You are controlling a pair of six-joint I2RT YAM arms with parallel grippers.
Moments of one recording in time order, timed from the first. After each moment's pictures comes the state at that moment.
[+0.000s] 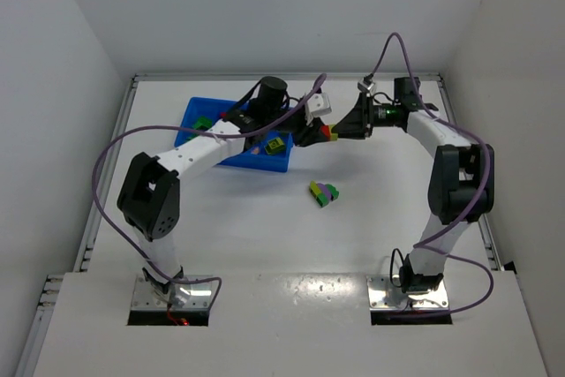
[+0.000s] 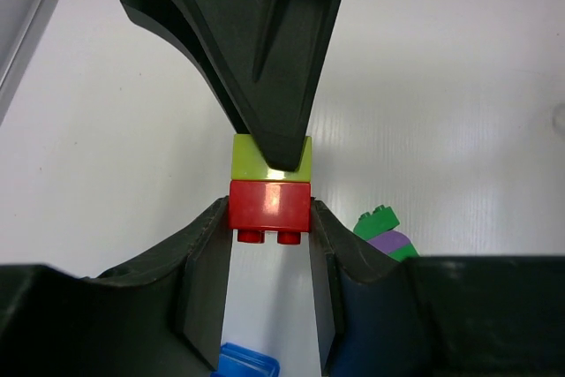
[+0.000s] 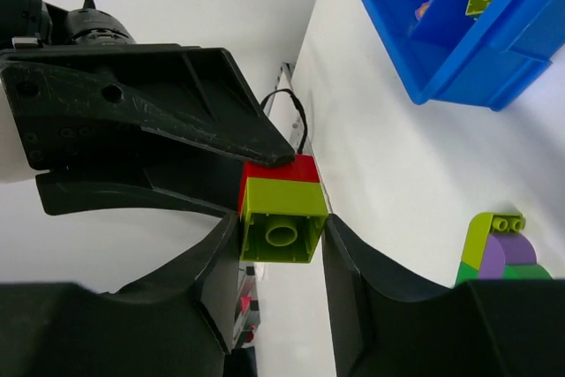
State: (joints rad) left arm -0.64 1.80 1.48 -0.08 0.67 0.38; right arm 0.01 1.84 1.30 -0.32 -1.38 0.37
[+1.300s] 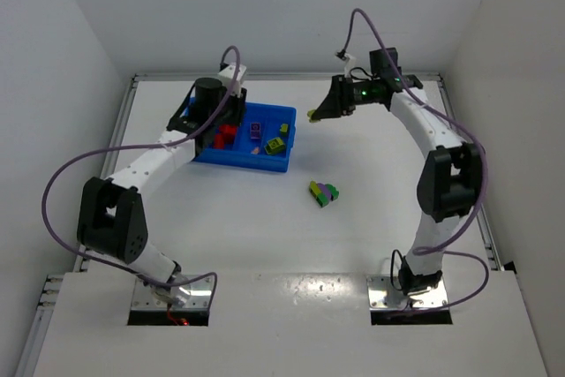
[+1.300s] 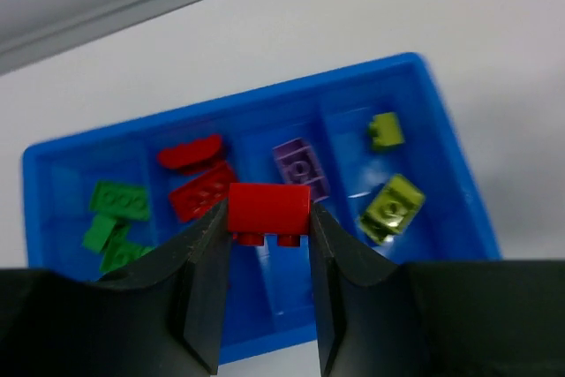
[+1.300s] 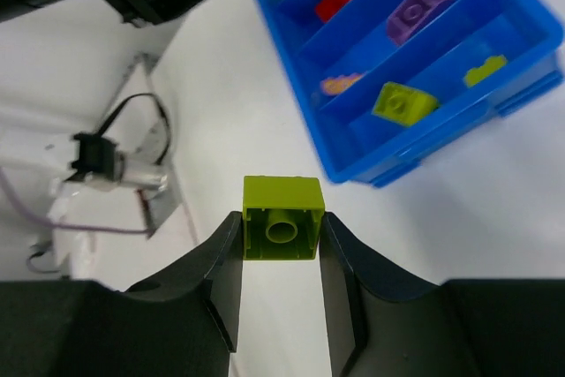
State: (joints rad) left arm -0.36 1.53 1.19 -0.03 0.03 0.07; right arm 0.14 1.85 1.60 -0.56 -1.07 0.00
